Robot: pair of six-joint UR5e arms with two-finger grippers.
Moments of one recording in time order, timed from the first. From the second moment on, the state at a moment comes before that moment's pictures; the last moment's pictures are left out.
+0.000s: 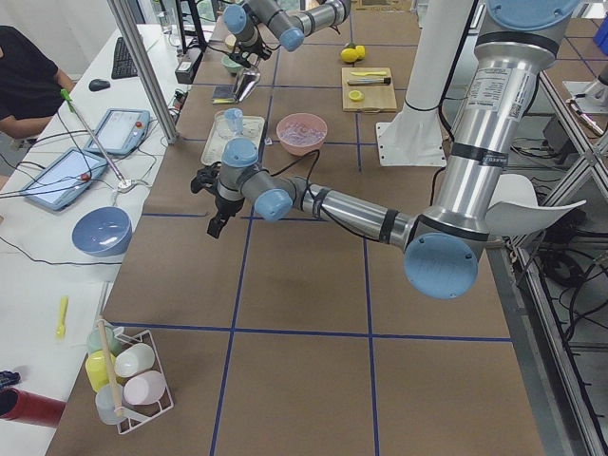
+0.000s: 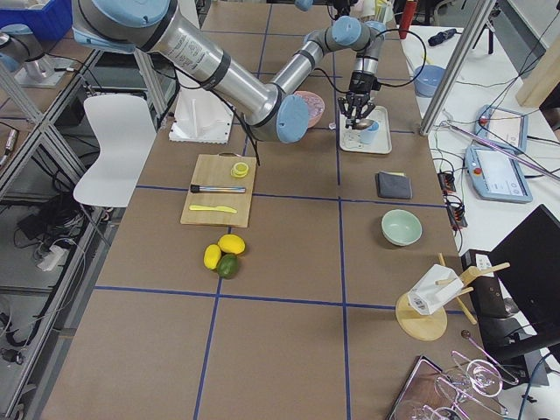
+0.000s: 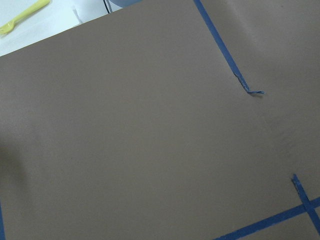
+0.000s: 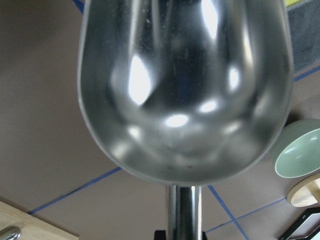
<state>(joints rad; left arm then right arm) -1.16 -1.80 -1.60 -2.04 -2.08 -0.38 0.84 -0.45 1.24 -2.42 1.73 -0.36</state>
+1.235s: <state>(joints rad) -1.17 -1.80 -1.61 -2.04 -2.08 -0.38 0.95 -0.76 1.67 -2.41 1.86 -0.42</state>
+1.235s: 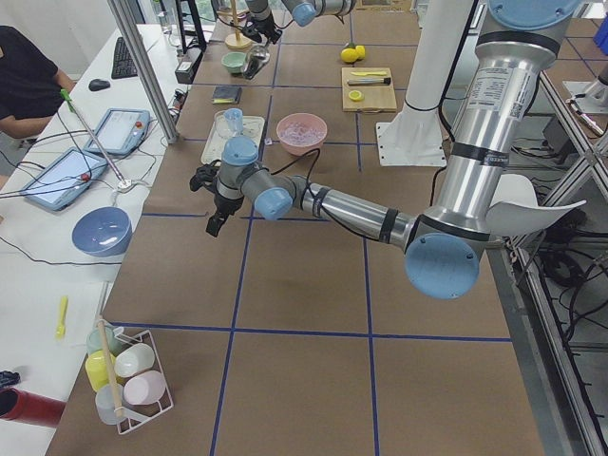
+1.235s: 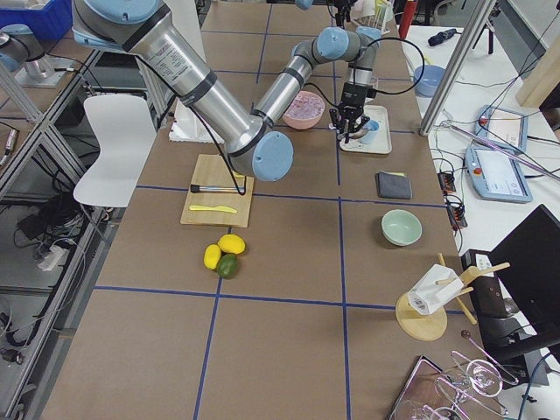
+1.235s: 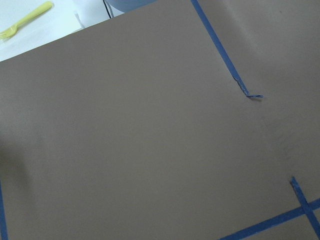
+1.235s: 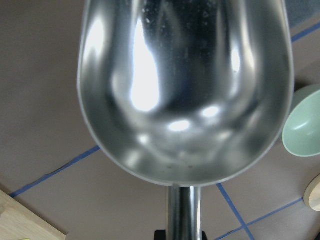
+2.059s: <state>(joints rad) -1.21 -1.80 -1.63 -2.04 -2.13 -0.38 1.09 -0.96 1.78 -2.40 1.97 -0.15</state>
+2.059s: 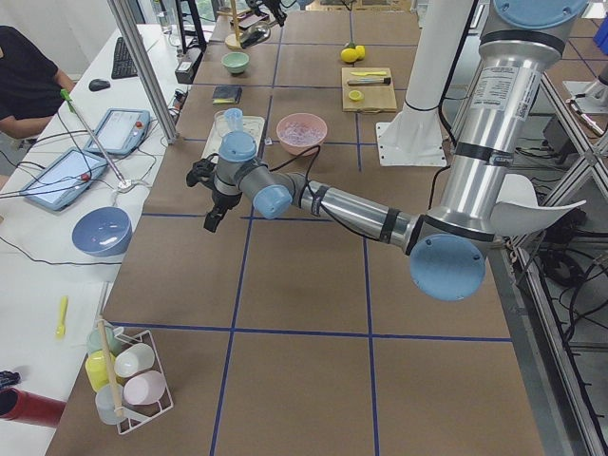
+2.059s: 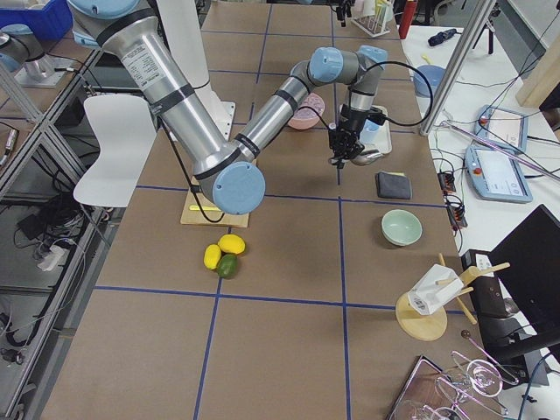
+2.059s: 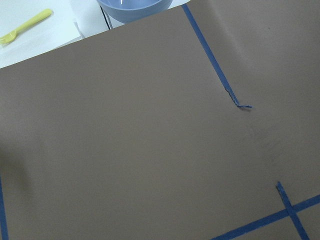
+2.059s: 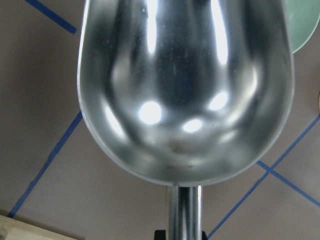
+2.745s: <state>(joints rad) -1.22 -1.79 -1.66 -2.04 -2.14 -0.38 1.10 -1.32 1.89 -2.10 2.19 0.40</state>
